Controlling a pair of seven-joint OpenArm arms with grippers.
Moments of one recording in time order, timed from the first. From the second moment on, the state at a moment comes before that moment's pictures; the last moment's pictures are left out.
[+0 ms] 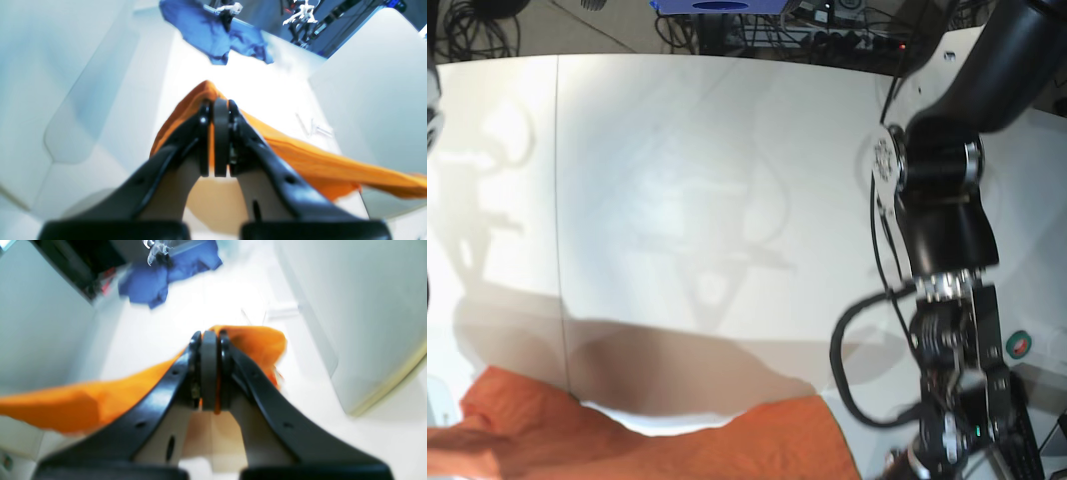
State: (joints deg) left arm -35.7 -2.7 -6.2 83.7 -22.3 0.3 45.0; right arm 29.0 25.5 22.9 84.6 34.9 7.4 -51.8
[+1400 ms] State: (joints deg) left arm 23.7 -11.3 -11.6 93.4 -22.7 -0.1 35.0; right arm -31.0 10.8 27.9 92.5 35.2 8.1 -38.0
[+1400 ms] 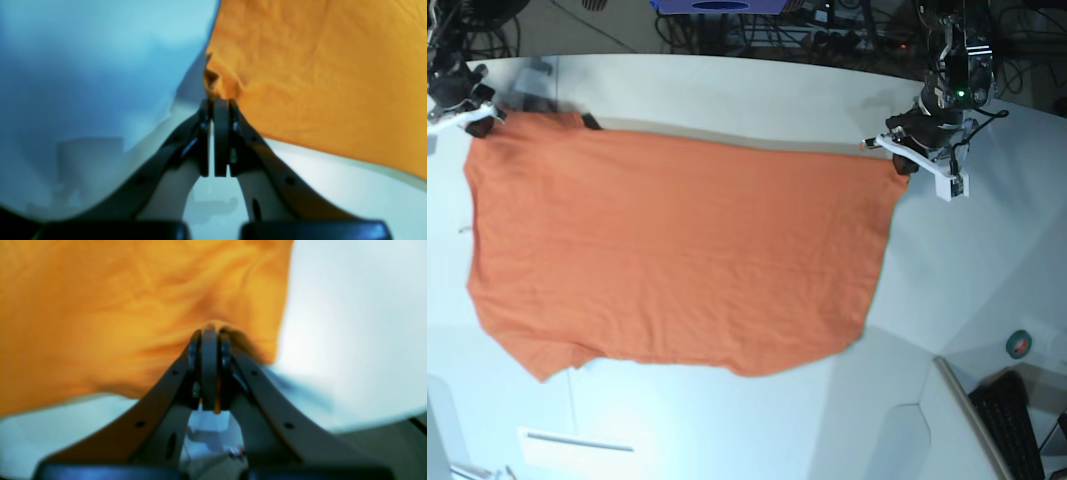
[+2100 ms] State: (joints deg) left arm 14.2 -10.8 -12.3 95.5 -22.6 0.2 39.8; right arm -16.0 9.3 27.8 90.4 35.1 7.9 -45.9
